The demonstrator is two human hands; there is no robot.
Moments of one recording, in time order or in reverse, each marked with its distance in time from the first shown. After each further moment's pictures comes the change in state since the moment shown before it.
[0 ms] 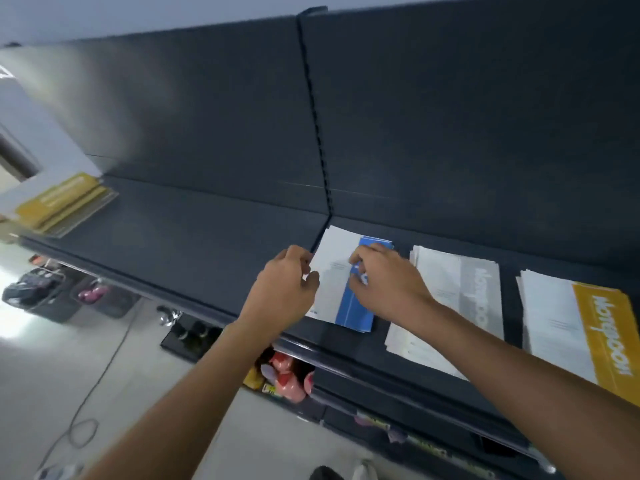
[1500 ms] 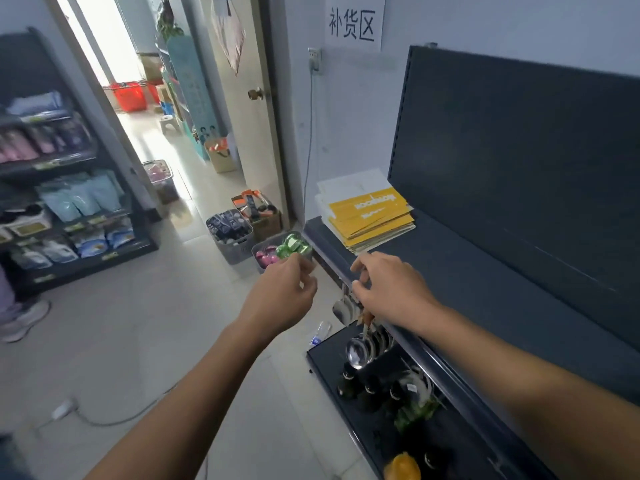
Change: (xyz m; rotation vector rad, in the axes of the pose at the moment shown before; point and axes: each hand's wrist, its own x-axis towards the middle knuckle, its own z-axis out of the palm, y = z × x) left_hand -0.005 -0.560 -0.345 0.058 0.351 -0.441; right_hand 0.276 -0.581 0.285 -0.080 -0.245 -0.614
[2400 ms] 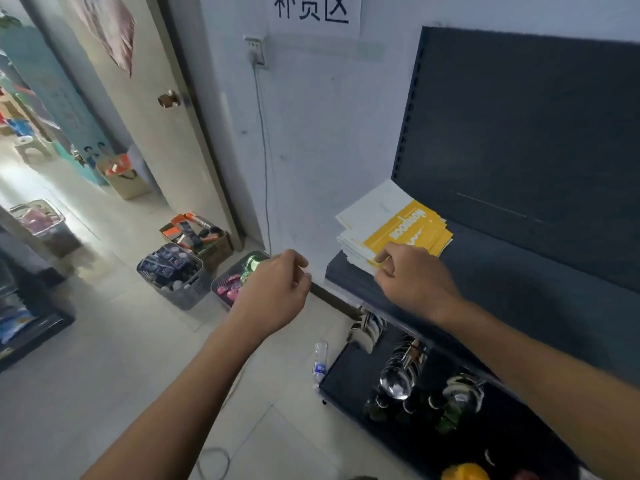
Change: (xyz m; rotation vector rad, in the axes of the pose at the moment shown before) left_hand 0.230 -0.172 -0.033 -0.056 -0.165 0.308; right_hand 0.193 -0.048 0.054 0.019 0.168 0.440
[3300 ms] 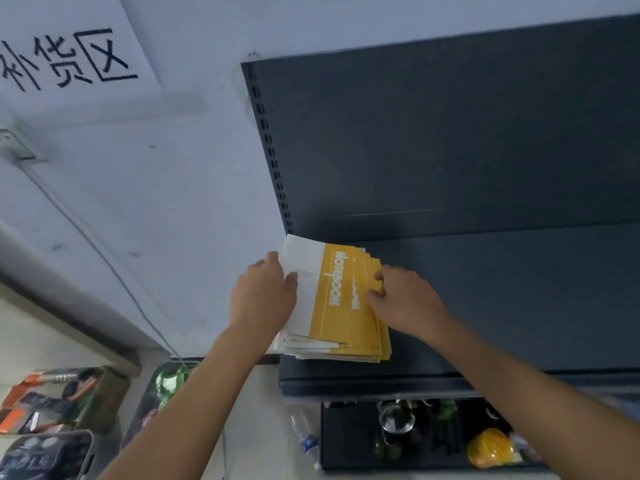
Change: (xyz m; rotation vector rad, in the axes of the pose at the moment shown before) left_hand 0.227 0.059 0.072 0.134 -0.154 0.305; right_hand 0.065 0.062 0.006 0.095 0.167 0.684
